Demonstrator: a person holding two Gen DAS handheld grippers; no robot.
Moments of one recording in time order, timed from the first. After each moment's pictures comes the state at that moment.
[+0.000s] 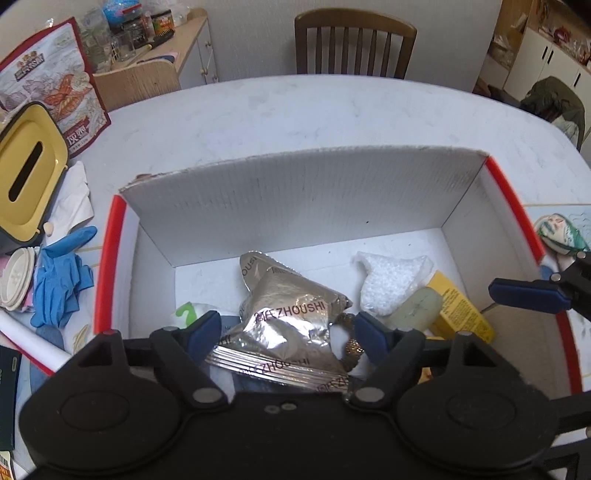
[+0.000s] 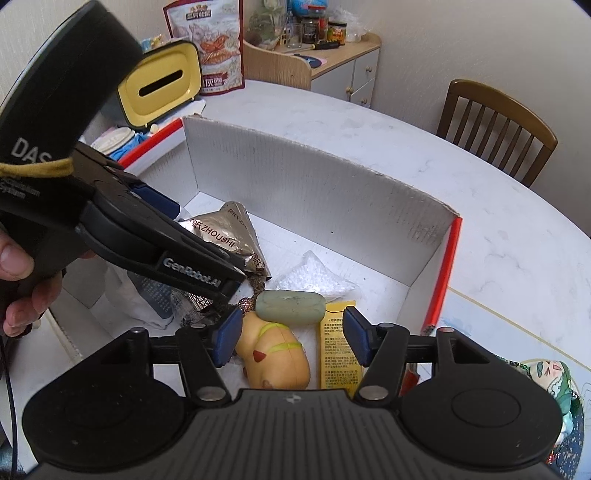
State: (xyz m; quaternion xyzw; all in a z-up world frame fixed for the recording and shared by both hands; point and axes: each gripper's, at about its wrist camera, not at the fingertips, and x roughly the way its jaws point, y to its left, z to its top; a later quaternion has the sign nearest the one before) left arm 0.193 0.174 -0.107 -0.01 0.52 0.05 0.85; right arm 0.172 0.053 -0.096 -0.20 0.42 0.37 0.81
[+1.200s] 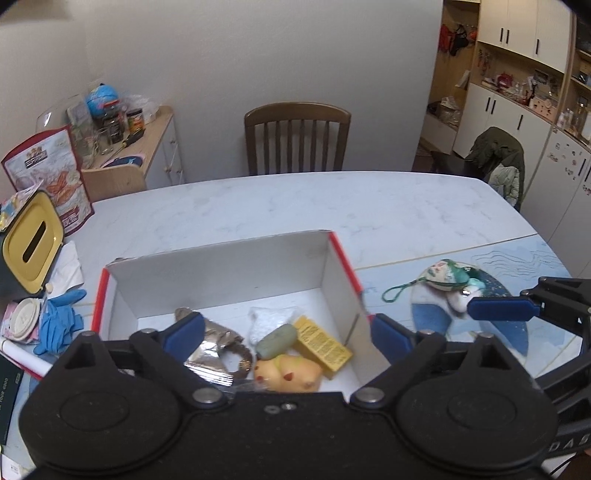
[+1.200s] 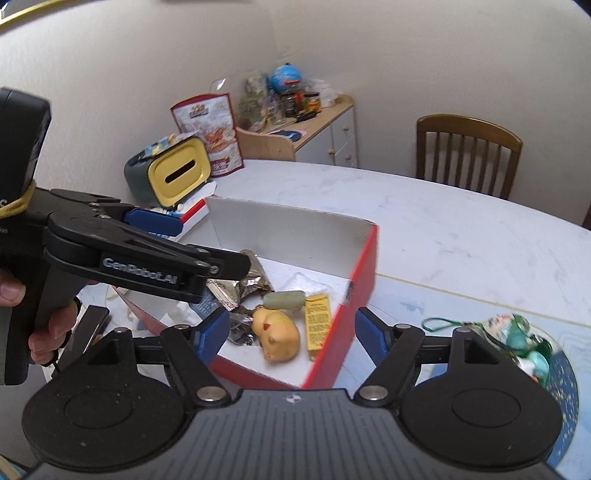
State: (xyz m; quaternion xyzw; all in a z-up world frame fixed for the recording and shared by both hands) left arm 0.115 0.080 -0.021 0.00 0.39 0.00 0.92; right arm 0.123 -0.077 -0.022 -0.07 0.36 0.39 0.85
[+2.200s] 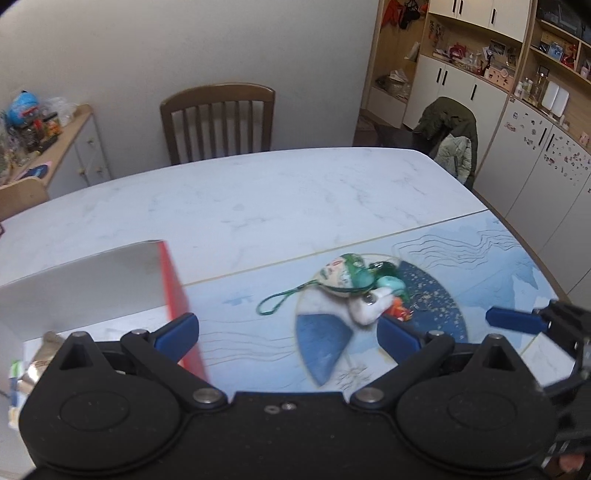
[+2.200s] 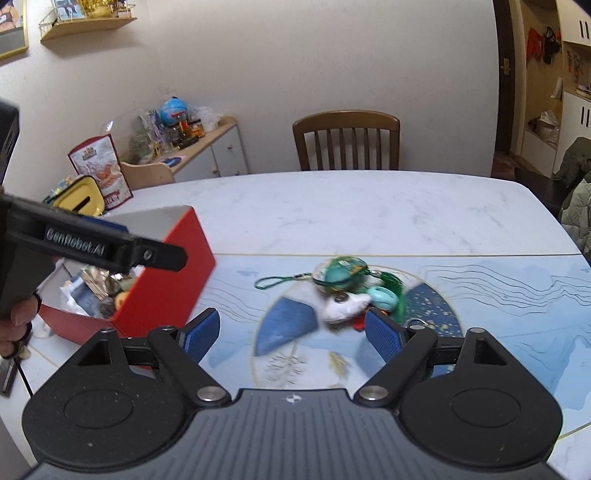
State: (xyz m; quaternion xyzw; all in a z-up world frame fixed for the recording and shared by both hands) left arm 0.176 -0.051 -0.049 0.00 0.42 -0.07 0.90; right arm 0.146 -0.244 -0.061 -0.01 0.34 0.26 0.90
